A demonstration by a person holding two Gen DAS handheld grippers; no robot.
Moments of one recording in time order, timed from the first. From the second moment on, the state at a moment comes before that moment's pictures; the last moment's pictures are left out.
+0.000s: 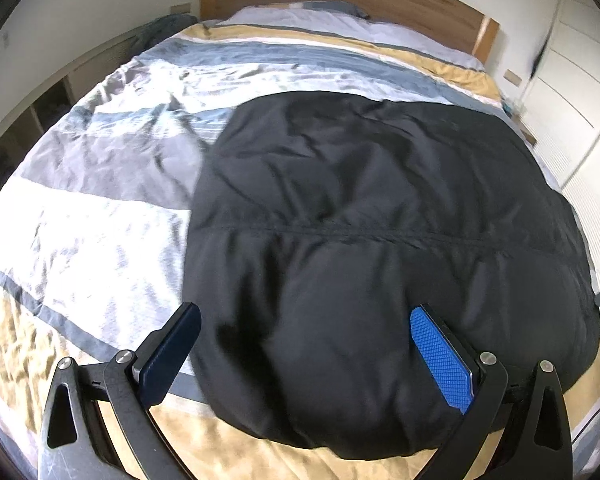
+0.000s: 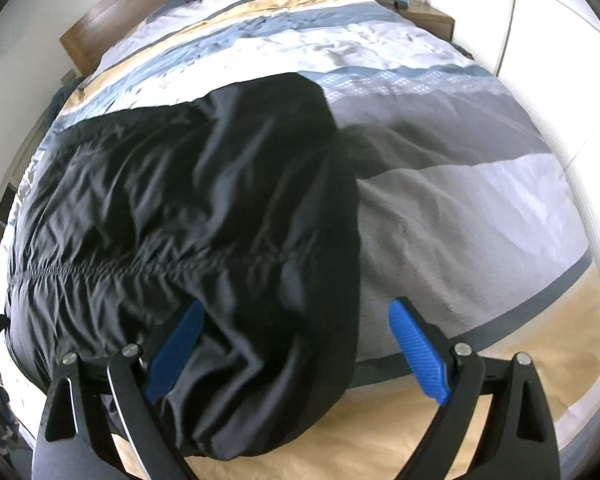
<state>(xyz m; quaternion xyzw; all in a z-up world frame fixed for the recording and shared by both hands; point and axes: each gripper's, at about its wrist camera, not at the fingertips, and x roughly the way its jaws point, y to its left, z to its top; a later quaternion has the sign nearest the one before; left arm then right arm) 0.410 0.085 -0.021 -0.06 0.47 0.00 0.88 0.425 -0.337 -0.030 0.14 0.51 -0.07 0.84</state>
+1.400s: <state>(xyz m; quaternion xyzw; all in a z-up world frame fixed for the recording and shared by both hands) 0.482 0.133 -0.166 -0.46 0.54 -0.26 0.66 0.500 -0.356 -0.192 0.44 0.56 0.20 0.67</state>
